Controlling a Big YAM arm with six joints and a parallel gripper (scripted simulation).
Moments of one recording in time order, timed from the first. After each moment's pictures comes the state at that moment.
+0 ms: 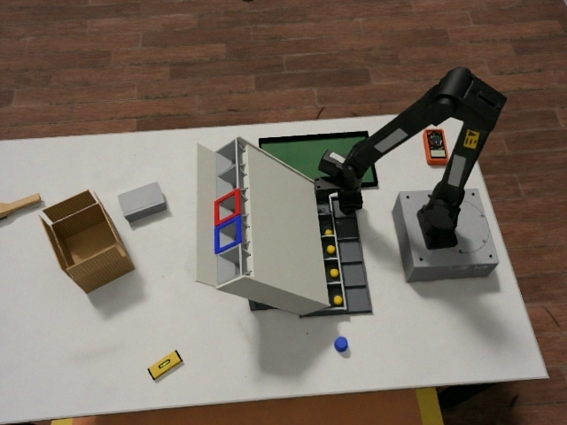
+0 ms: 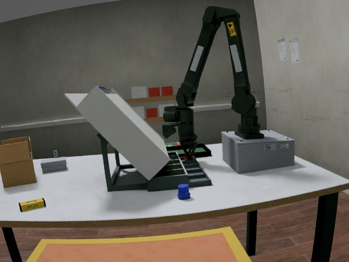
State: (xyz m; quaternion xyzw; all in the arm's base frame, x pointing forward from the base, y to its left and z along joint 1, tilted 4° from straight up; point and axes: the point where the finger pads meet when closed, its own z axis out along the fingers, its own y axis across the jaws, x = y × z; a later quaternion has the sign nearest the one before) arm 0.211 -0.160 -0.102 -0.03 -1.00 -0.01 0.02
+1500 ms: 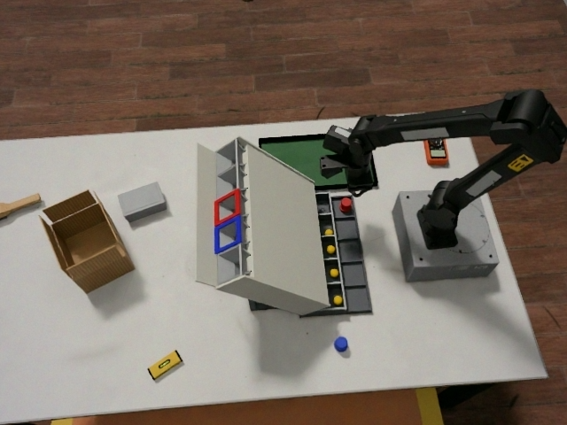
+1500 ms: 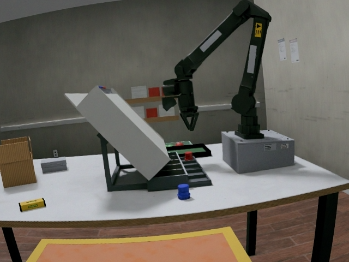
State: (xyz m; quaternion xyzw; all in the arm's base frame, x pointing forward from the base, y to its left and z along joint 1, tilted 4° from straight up) arm 0.203 -0.154 0.016 -0.03 -1.00 -0.03 0.04
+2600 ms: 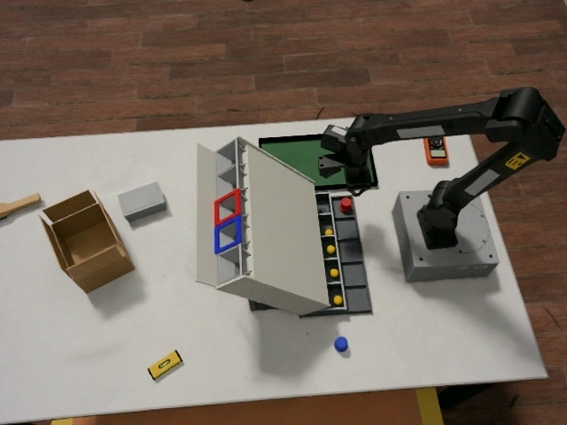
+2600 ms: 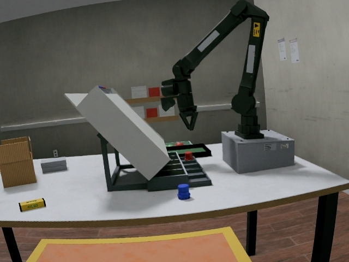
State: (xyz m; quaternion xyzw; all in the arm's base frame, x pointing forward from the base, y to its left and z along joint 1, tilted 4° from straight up) arm 0.204 -0.154 0.018 -0.03 -1.00 -0.04 0.06
